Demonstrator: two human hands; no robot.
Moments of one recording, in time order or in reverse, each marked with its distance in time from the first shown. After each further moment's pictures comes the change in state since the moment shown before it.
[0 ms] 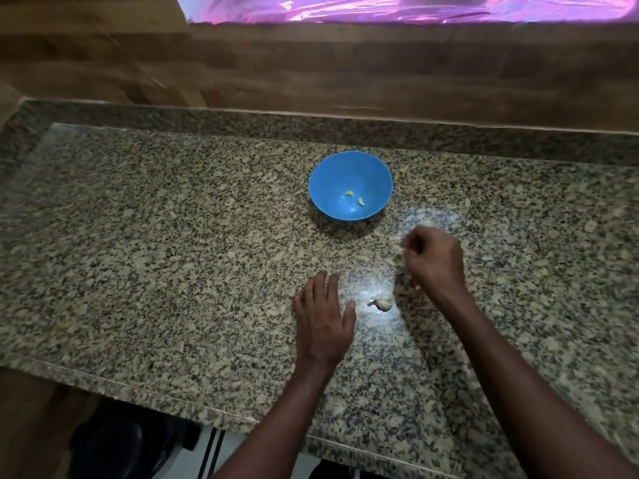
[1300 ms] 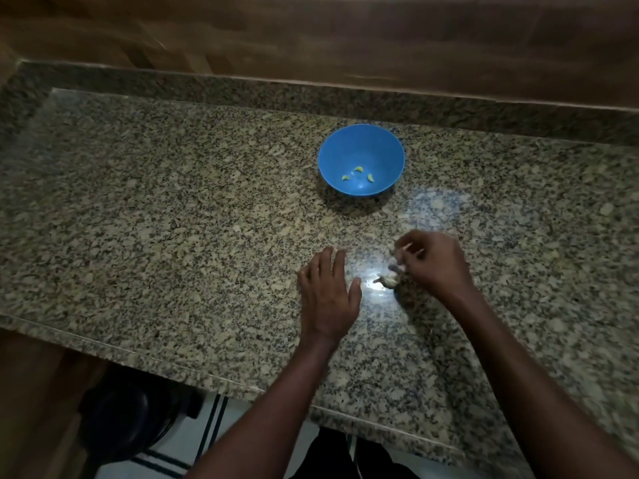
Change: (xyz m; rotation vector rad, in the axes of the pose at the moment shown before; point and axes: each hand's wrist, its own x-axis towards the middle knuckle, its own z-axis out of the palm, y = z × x) left_hand -0.001 -0.001 0.005 -0.023 0.068 0.038; right_hand -0.027 0.017 0.008 -0.038 -0.191 -0.050
